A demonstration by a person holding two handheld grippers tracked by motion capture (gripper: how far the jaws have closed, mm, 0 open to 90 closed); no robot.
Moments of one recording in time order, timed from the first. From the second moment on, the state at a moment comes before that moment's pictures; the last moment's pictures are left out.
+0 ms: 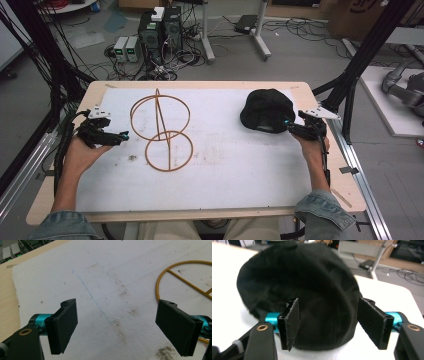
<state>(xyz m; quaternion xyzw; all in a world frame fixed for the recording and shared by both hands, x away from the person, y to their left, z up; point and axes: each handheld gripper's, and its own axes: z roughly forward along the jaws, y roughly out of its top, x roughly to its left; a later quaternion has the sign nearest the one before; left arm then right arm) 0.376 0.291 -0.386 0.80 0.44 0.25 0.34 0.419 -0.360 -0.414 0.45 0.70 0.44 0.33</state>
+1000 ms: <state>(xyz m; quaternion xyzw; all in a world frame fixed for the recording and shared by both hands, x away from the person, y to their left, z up) 0.380 0.287 -0.390 0.80 0.44 0.24 0.33 0.452 -0.343 -0.419 0.41 0.71 0.42 0.39</state>
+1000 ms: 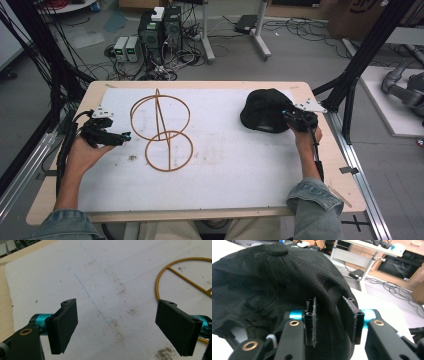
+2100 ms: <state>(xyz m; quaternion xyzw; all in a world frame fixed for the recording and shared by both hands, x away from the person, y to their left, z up) 0.380 0.289 -0.391 0.80 0.44 0.24 0.34 0.441 -0.334 -0.394 0.45 0.65 0.46 0.41</state>
